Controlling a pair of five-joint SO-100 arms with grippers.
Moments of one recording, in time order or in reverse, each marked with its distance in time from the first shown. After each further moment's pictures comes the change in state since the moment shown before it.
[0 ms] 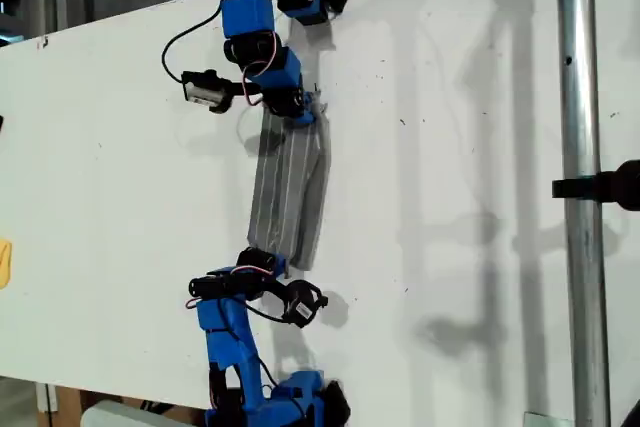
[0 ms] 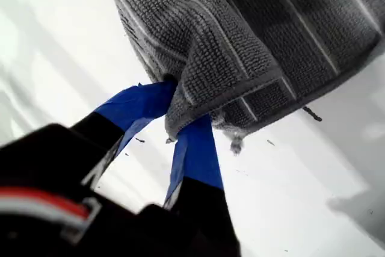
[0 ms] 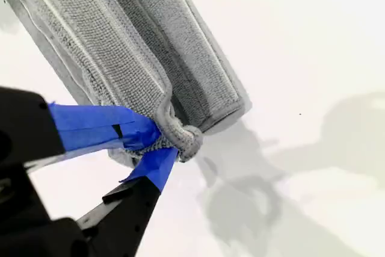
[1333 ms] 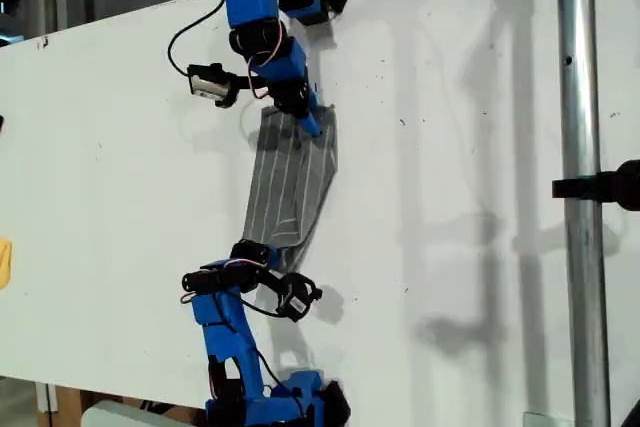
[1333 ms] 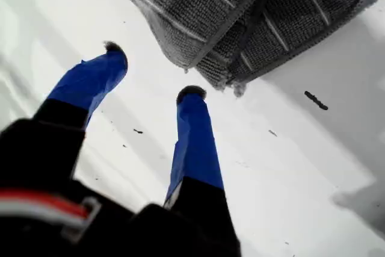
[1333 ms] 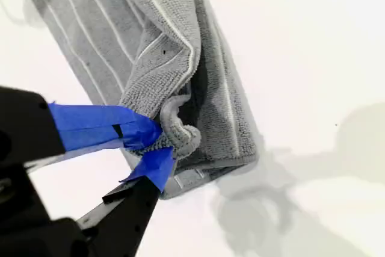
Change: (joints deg) arm 0 -0.8 -5.5 -9.8 1.6 1.6; arm 1 -2.0 0.7 4.9 -6.9 2.5
